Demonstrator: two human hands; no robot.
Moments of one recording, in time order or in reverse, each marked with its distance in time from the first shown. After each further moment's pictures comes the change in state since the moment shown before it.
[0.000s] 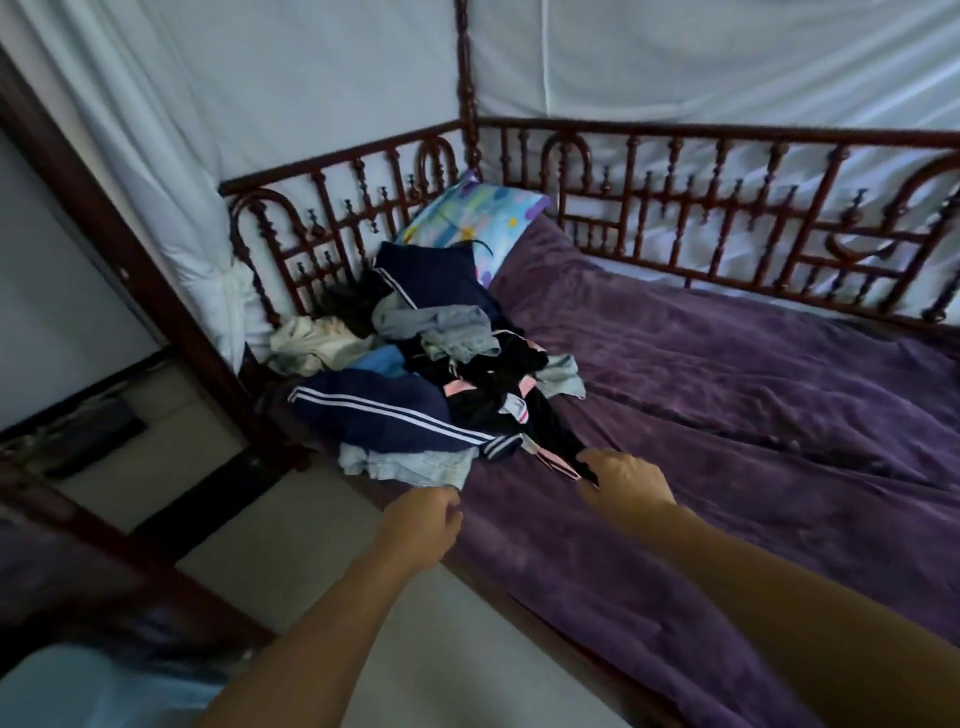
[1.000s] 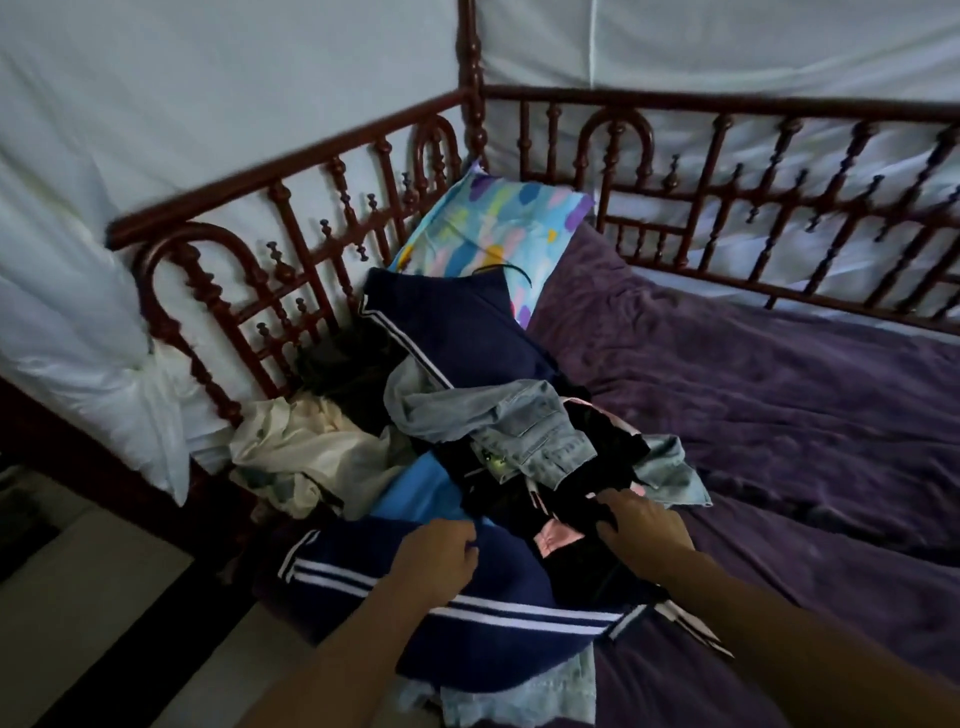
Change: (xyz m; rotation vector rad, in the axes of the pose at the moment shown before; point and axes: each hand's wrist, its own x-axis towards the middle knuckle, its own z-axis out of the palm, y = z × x) left_hand 0.417 -0.238 -0.064 0.049 -0.279 0.115; right_hand 0.424 -0.101 0.109 0.005 -0.194 0.250
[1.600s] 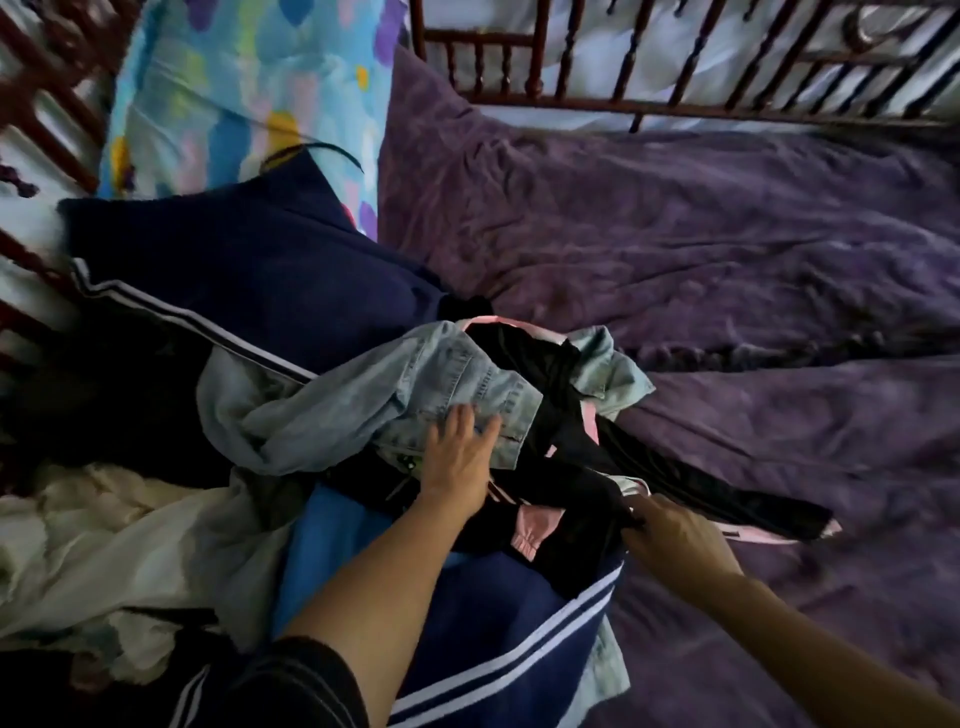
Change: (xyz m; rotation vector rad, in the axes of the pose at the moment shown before) left_hand 0.256 0.016 0.088 0.497 -0.149 0.467; right_hand 0.014 0.033 0.098 0.137 -0.103 0.526
